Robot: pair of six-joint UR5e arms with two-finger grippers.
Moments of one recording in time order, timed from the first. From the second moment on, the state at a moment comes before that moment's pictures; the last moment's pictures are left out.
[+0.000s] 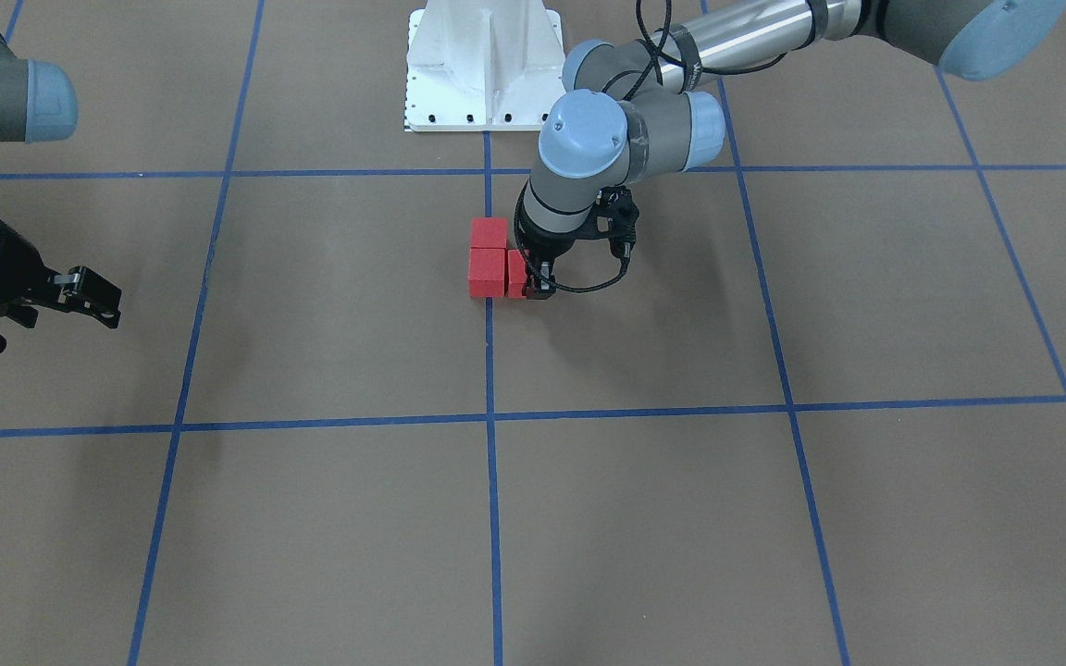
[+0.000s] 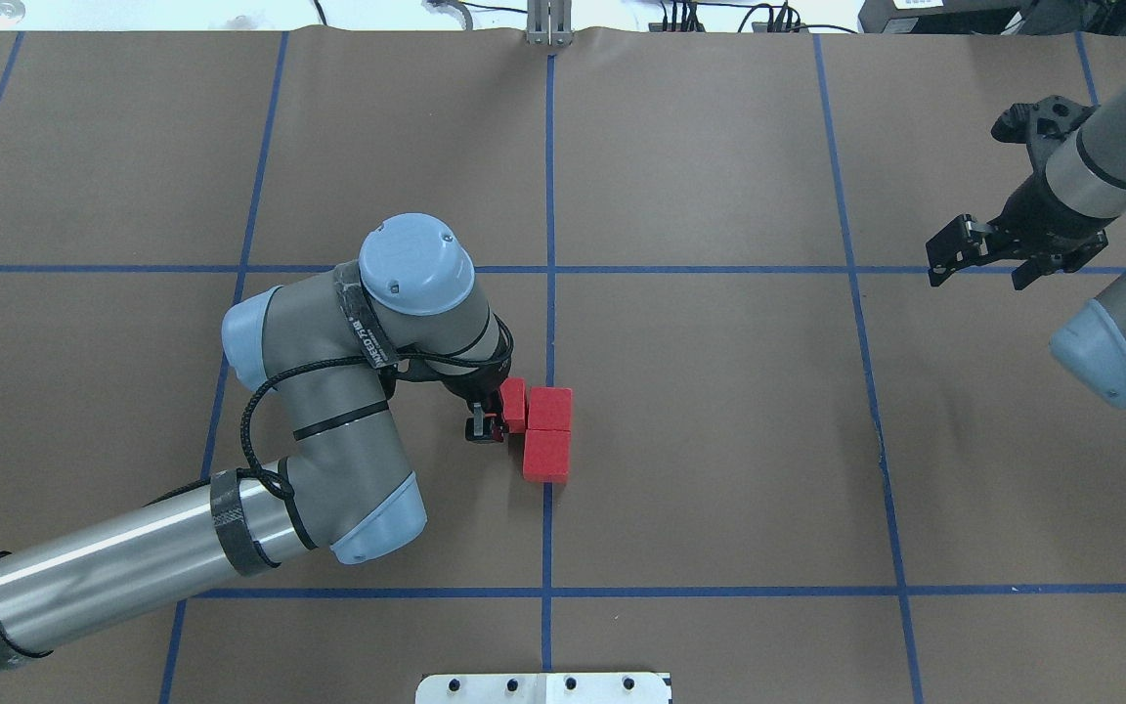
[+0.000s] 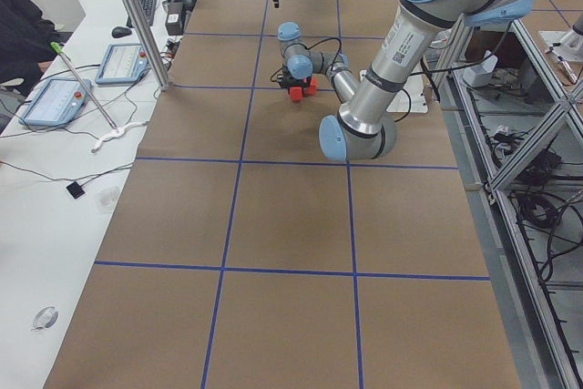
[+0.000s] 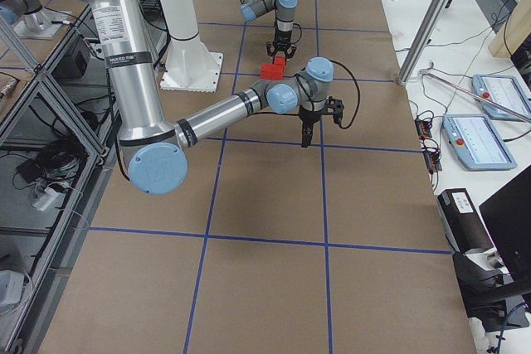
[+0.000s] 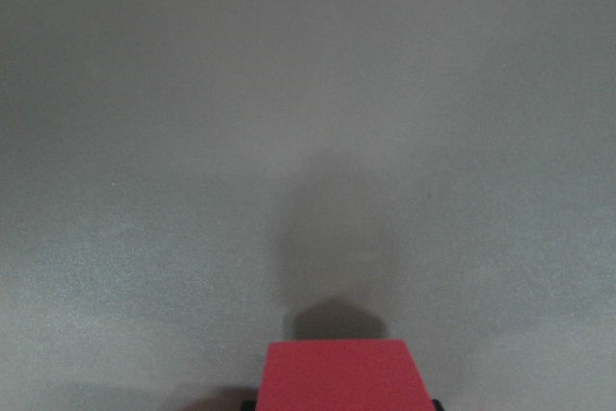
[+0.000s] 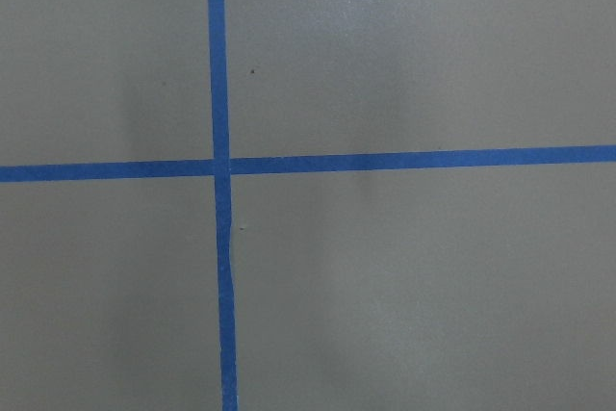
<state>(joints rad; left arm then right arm) -0.51 -2.31 -1.50 -1.76 -2.03 -2.82 1.02 -1.37 1.80 -1.56 2.23 0.73</state>
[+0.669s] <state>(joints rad) -0.50 -2.31 -1.50 -1.76 -2.03 -2.82 1.02 -1.36 1.80 -1.56 2.23 0.73</state>
